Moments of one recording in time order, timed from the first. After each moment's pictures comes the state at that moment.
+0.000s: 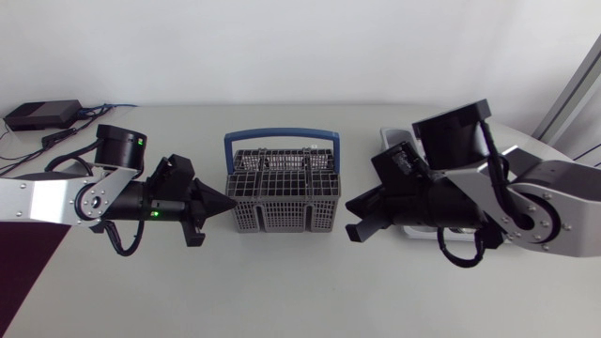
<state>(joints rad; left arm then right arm) -0.15 1.56 0.70 0.00 0.76 0.62 0.54 1.28 0.72 -0.20 -0.16 -0.03</state>
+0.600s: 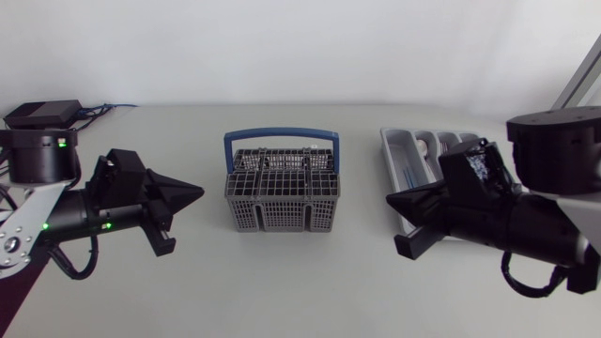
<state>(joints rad) -0.11 1.11 0.54 -0.04 0.61 0.51 0.51 0.90 0.62 -0.32 -0.06 -0.05</state>
